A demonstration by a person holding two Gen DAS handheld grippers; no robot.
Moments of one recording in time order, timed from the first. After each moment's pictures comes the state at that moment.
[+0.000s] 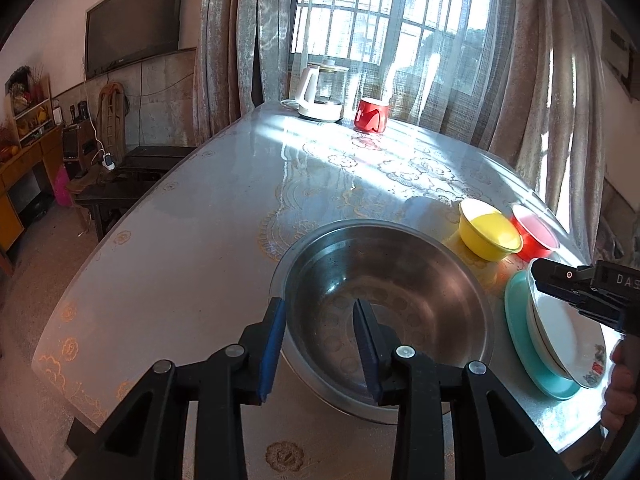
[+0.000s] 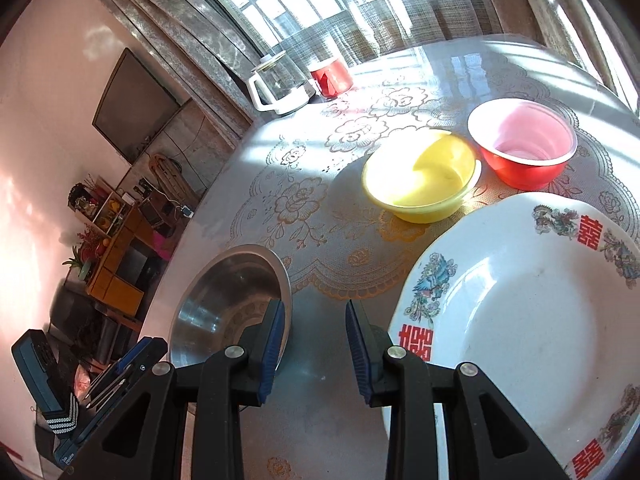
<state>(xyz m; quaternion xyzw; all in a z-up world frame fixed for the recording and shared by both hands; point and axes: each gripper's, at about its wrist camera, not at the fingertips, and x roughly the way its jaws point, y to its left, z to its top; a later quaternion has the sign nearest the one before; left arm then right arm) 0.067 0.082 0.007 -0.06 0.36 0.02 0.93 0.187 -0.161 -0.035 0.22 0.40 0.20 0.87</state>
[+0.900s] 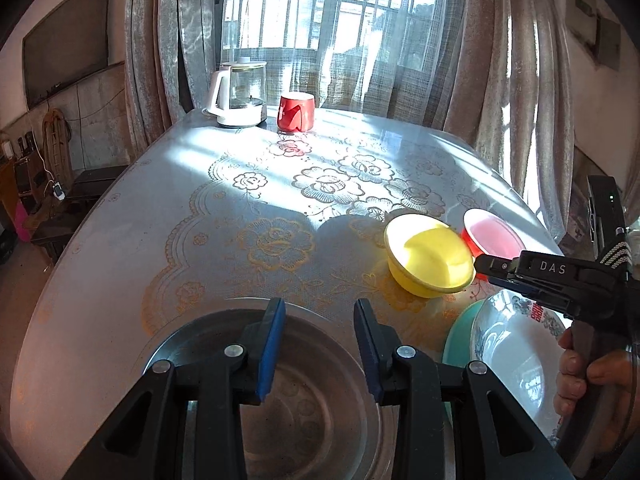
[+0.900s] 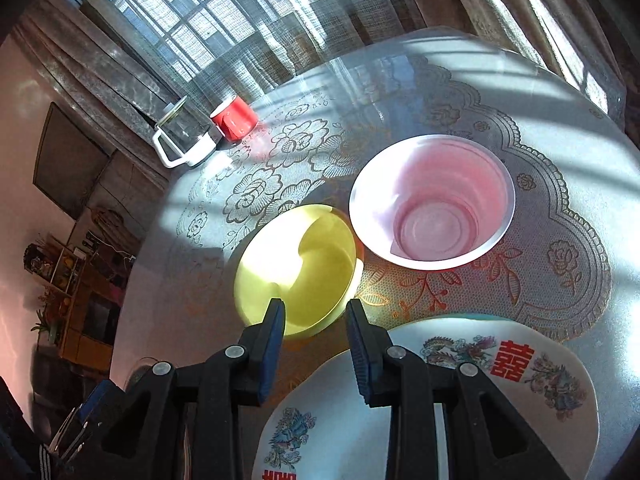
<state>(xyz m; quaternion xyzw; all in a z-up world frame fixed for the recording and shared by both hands) 0.166 -0.008 0.029 -0.03 0.39 -0.06 0.92 0.265 -0.233 -0.043 0.25 0.42 0.09 0.87</state>
